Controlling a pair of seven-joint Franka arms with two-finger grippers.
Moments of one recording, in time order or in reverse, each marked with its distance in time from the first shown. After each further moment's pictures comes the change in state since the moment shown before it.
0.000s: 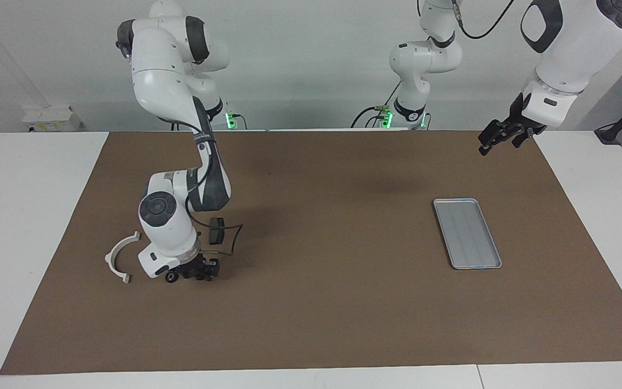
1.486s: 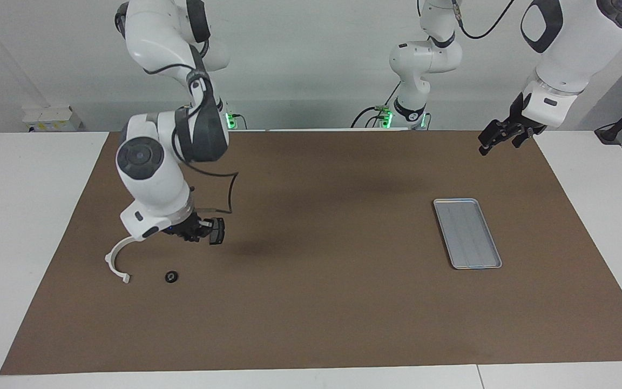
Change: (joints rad) left arm 0.000 0.000 0.000 0.000 0.000 0.000 0.000; right arm 0.139 -0.247 0.012 0.255 0.033 -0.628 0.095
